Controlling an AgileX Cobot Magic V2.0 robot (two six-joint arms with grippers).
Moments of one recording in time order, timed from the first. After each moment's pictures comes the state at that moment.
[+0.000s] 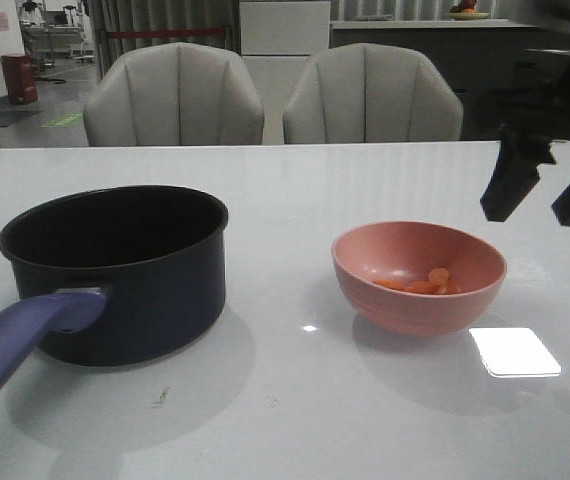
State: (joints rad) left arm -0.26 0.00 -0.35 0.02 0.45 -0.09; right arm 0.24 1.50 -0.94 0.21 0.52 0.04
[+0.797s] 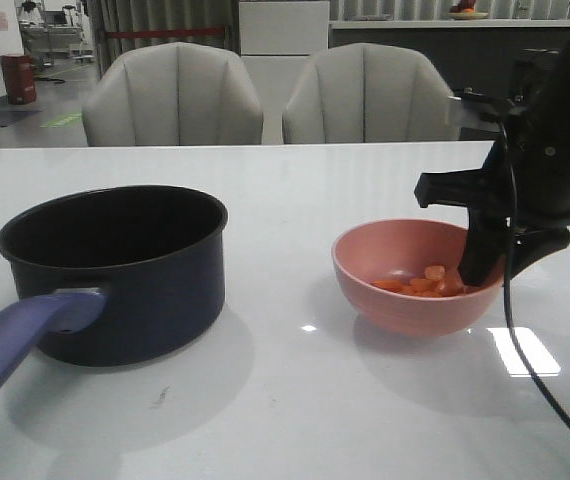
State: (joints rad) left arm -0.26 0.00 -0.35 0.02 0.45 -0.09; right arm 0.25 1.80 -1.11 0.25 0.56 0.04
